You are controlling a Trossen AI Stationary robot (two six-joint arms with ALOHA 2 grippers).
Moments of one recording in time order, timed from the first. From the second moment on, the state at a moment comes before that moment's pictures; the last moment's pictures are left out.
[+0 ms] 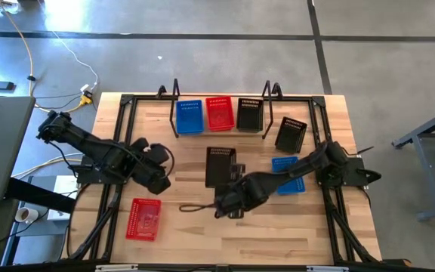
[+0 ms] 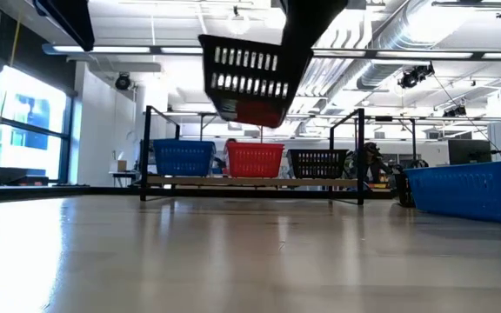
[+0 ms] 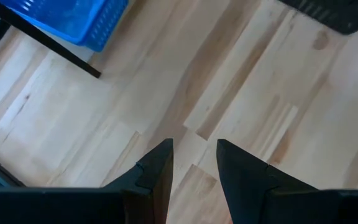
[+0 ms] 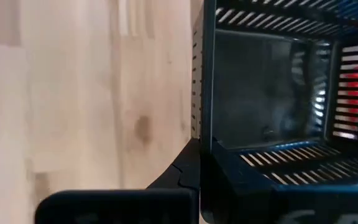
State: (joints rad) left arm -0.33 1.28 1.24 -1.33 -0.47 -0.96; right arm 0.40 2.03 1.86 -1.15 0.42 0.32
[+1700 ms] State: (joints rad) left arm -0.03 1.28 1.24 -1.33 -0.47 -0.89; right arm -0.24 1.43 1.15 -0.77 0.31 -0.33
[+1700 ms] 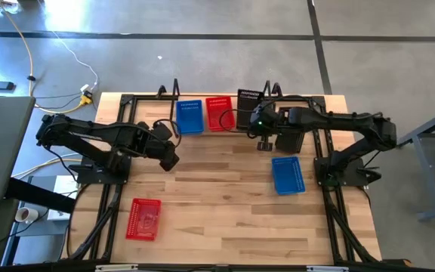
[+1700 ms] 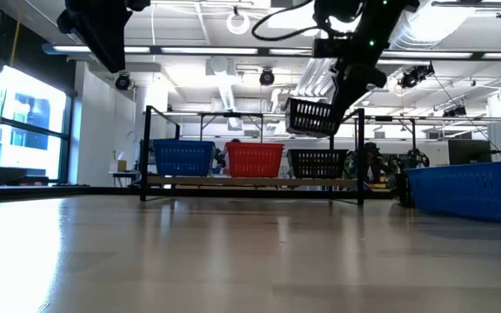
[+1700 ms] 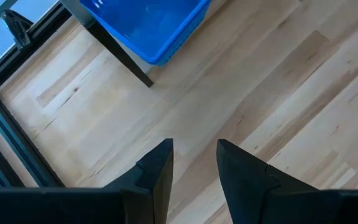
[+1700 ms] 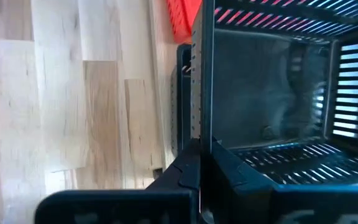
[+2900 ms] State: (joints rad) left arm 0.03 1.28 1.24 -1.32 -0.46 -0.84; right arm -0.34 1.49 1.15 -0.77 0.17 -0.37
